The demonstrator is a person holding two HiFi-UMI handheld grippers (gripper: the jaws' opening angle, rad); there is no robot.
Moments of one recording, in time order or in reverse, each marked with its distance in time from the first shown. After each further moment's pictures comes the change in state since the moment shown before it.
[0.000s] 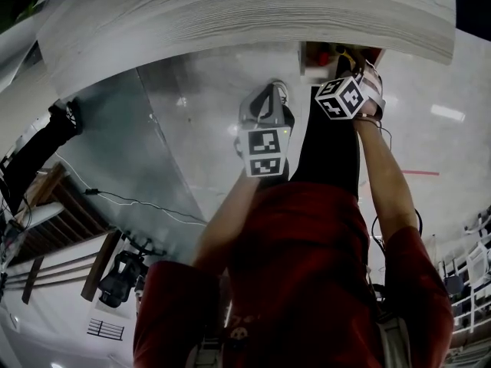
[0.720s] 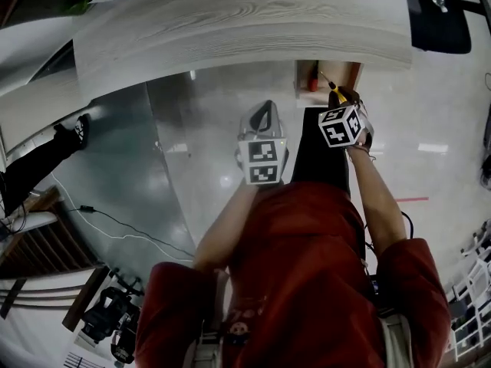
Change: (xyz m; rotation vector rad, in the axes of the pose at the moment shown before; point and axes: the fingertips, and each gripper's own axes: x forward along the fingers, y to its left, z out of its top) left arm -0.074 -0.006 0.053 0.027 -0.157 -0.011; right arm -0.109 -0.004 0.010 0.239 -0.064 0.111
